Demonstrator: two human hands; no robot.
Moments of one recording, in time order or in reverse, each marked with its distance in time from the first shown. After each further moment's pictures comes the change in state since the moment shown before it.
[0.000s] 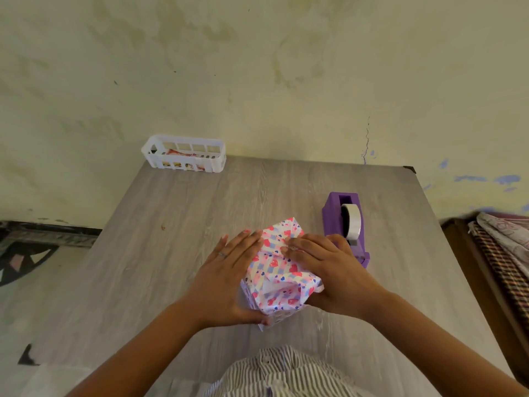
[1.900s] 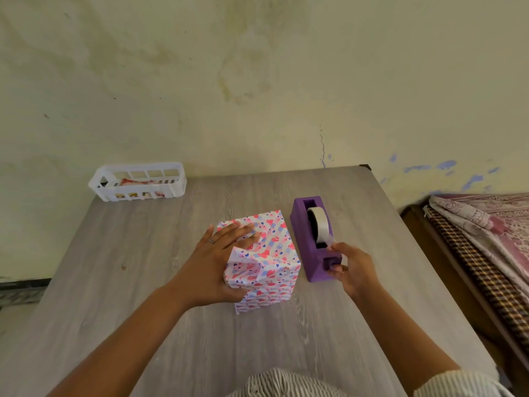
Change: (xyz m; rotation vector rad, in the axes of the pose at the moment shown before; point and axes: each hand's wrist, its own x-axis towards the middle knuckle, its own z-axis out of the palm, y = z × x) left_hand 0.077 -0.041 0.006 -0.196 -0.003 0.142; right_hand -0.018 0.064 0.024 1.559 0.828 1.452
